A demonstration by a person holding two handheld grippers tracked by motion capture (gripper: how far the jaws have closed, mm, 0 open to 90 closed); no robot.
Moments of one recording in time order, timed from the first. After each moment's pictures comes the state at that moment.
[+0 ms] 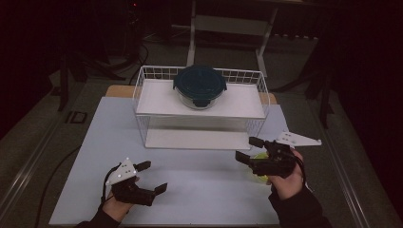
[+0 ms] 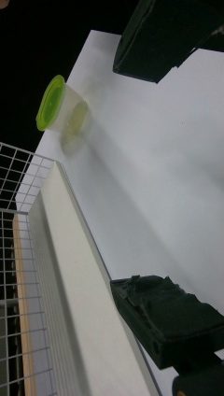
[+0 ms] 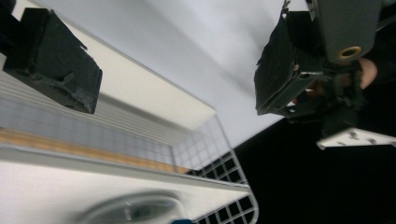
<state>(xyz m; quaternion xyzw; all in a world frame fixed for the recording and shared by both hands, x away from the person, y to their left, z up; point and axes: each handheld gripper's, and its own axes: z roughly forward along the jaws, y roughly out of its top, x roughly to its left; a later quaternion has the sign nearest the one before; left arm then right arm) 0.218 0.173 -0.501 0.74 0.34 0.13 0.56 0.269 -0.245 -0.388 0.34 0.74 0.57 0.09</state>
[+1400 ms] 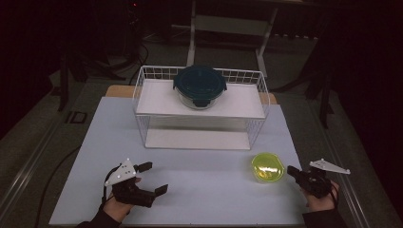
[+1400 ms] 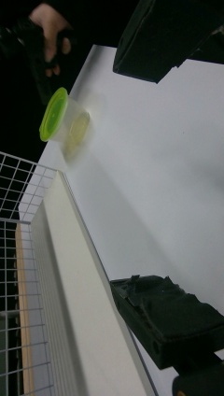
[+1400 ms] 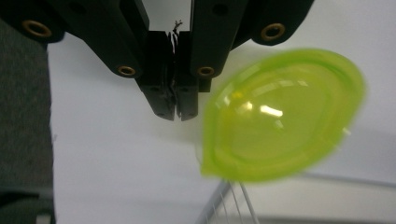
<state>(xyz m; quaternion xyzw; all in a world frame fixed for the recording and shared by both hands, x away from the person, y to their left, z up) 0.218 0.174 -0.502 0.74 0.33 0.11 0.57 0.264 -0.385 -0.500 0.53 0.72 0.40 0.19</state>
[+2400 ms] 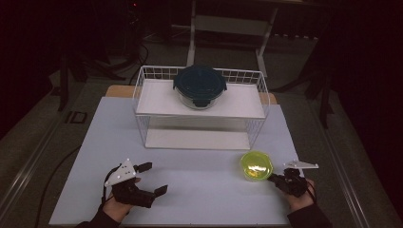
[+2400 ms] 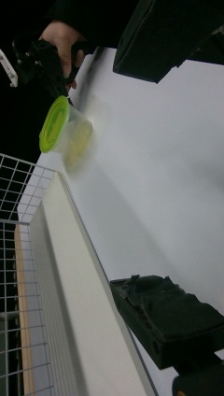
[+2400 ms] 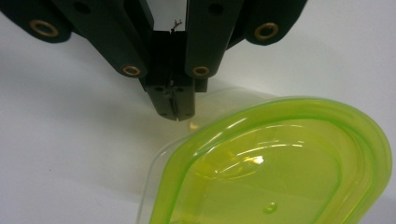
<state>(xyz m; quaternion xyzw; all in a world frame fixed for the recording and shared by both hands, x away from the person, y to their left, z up) 0.217 0.174 -0.502 0.74 0.33 0.11 0.57 0.278 -0.337 -0.527 0.50 0.78 0.35 0.12</state>
